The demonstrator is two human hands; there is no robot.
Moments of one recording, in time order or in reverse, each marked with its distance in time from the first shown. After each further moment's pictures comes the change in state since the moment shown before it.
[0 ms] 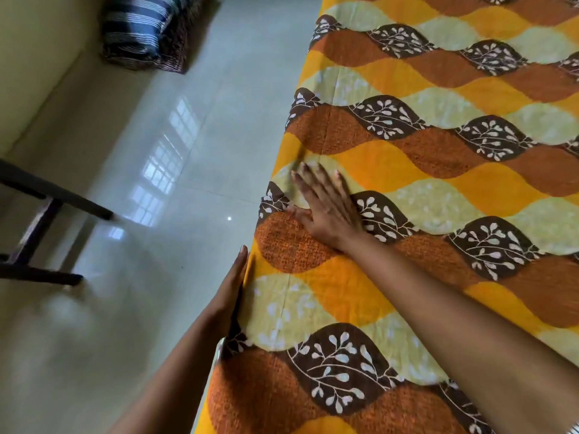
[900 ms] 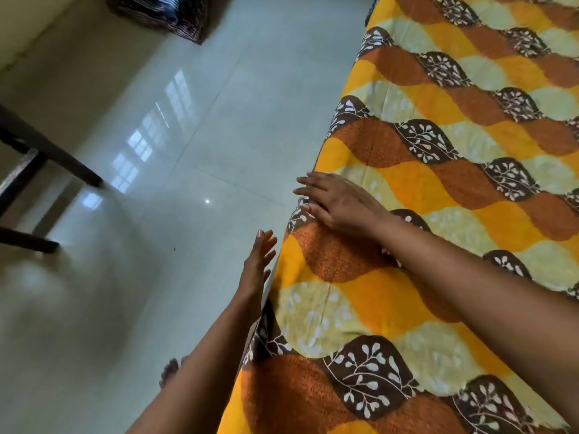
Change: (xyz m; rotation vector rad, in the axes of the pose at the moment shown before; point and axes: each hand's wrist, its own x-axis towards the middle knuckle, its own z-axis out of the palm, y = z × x) left_hand 0.009 0.002 -0.025 -0.212 0.049 0.219; right_hand 0.040 -0.054 -0.046 0.011 -0.184 -0.287
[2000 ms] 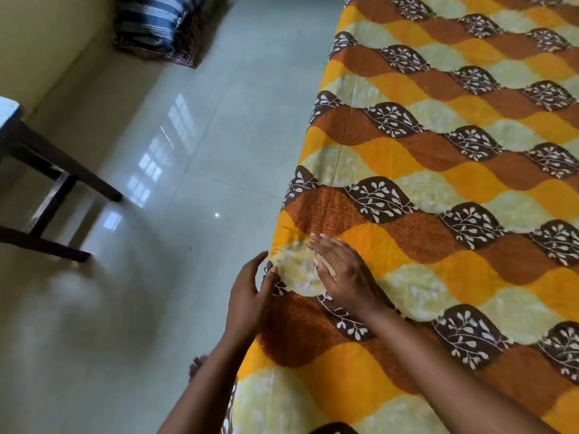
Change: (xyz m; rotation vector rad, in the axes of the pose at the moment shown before) left_hand -0.101 -0.032 -0.025 0.668 0.167 0.375; right_hand -0.143 -0.101 0.070 0.258 0.476 0.220
